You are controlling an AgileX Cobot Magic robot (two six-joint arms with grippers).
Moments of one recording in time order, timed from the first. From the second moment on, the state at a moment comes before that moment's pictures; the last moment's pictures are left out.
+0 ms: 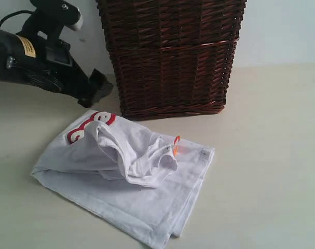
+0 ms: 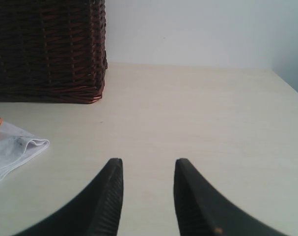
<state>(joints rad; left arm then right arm) -0.50 1.53 -1.02 0.09 0.24 0.16 0.04 0.01 0.00 -0.05 0.33 -0.01</state>
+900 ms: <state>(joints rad) -0.62 1.79 -0.87 -0.42 0.34 0.49 0.04 0.01 0.00 -0.05 0.33 -0.01</state>
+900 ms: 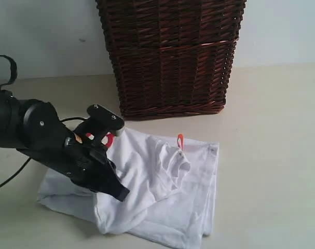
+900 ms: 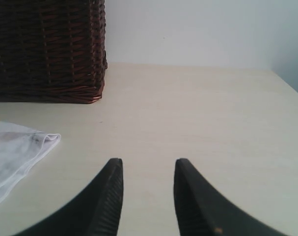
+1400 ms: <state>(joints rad) -0.46 1.61 -0.94 -0.40 0.43 0.54 0.04 0.01 0.00 -0.05 0.33 -0.01</state>
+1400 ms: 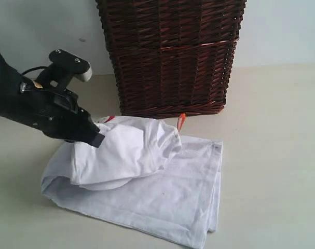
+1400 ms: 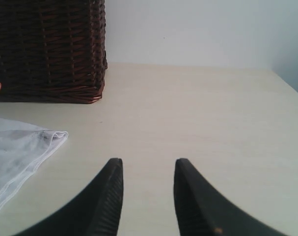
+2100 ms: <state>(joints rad) -0.45 1.61 -0.91 -0.55 0.51 0.64 0.04 0.01 0.00 -0.05 0.33 -0.01</state>
